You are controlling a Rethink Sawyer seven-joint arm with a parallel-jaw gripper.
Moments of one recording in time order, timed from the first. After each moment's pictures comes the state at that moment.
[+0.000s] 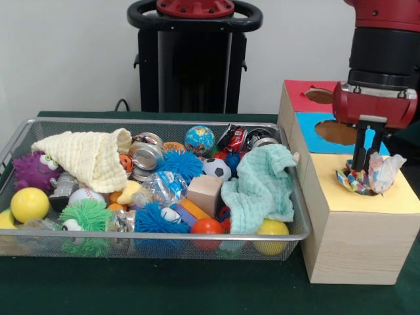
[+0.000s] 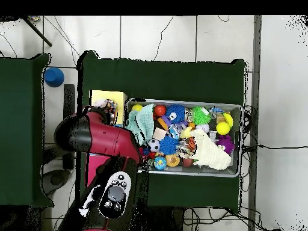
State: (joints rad) arm 0.27 -0.52 -0.28 1.57 0.44 0.26 1.71
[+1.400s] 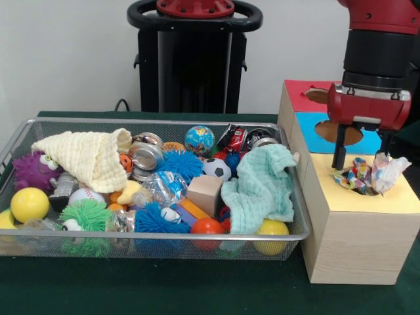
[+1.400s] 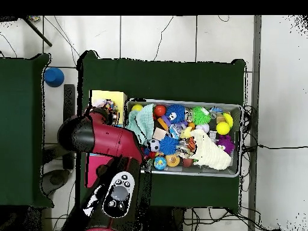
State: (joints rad) arm 0.26 -0.53 -0.27 1.58 0.44 0.26 1.71
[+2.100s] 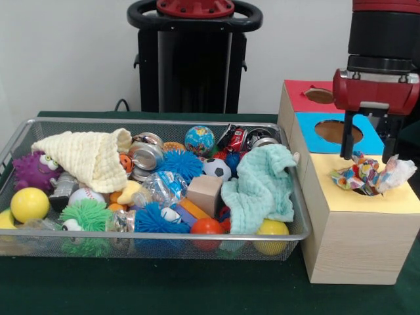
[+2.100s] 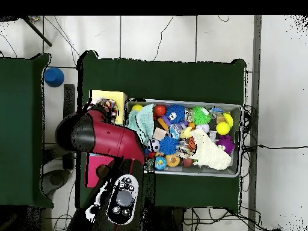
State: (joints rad) arm 0.23 -0.58 -0.24 1.60 0.44 0.27 1.71
